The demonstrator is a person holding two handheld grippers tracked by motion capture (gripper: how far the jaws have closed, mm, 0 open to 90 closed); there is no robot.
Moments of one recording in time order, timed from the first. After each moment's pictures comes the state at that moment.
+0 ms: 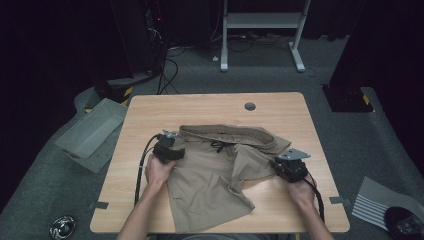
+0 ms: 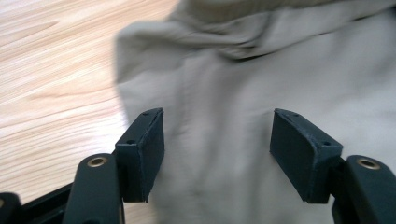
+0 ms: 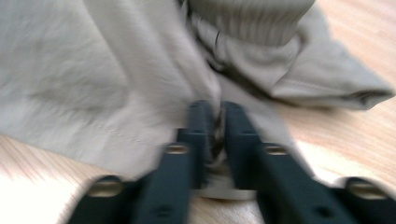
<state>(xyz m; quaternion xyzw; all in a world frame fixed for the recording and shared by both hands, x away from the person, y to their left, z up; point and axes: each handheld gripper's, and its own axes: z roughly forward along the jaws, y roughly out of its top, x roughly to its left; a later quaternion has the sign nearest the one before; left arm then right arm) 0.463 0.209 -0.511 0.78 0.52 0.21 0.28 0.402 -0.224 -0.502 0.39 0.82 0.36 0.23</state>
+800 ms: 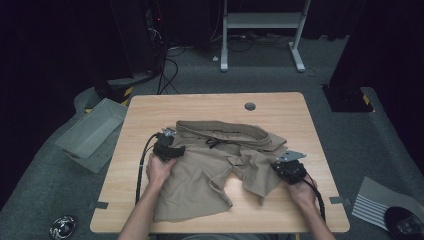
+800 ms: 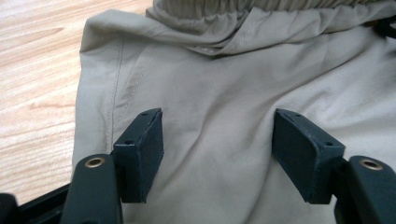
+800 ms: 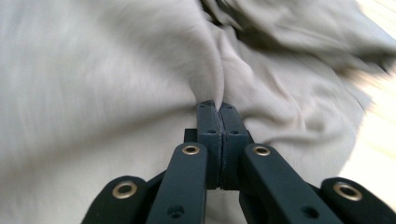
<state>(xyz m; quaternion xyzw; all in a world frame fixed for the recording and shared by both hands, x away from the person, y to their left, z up) 0.474 0.215 -0.518 0.77 0.53 0.21 0.29 0.405 -0.230 -0.514 0.38 0.85 0.30 0.21</state>
